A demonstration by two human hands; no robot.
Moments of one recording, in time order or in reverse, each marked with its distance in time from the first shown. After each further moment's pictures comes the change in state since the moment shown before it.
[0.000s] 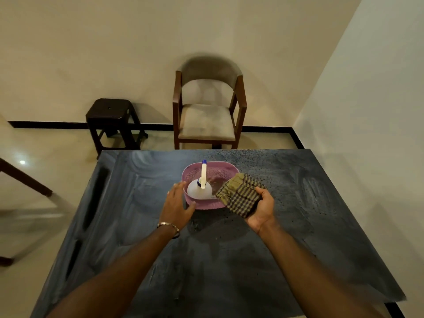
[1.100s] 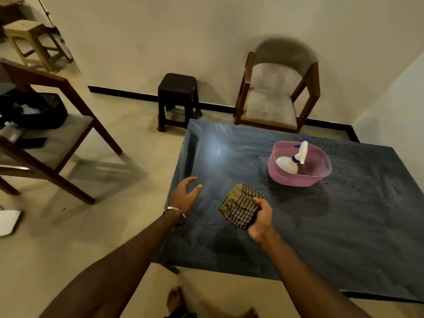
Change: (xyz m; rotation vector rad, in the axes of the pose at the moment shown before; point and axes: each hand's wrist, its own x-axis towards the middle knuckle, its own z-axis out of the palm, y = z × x) left_hand -0.127 -0.200 -0.194 -0.421 0.055 -0.399; right_hand -0.099 0.281 0.106 -0.098 -0.005 0.254
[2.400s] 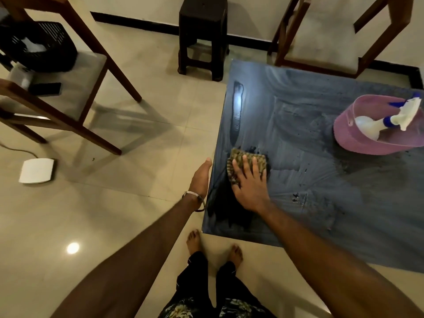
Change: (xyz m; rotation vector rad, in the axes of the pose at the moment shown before) left_hand 0.017 -0.089 -0.065 -0.493 -0.093 -0.456; right_hand 0.096 0.148 0.055 -2.292 -0.157 -0.470
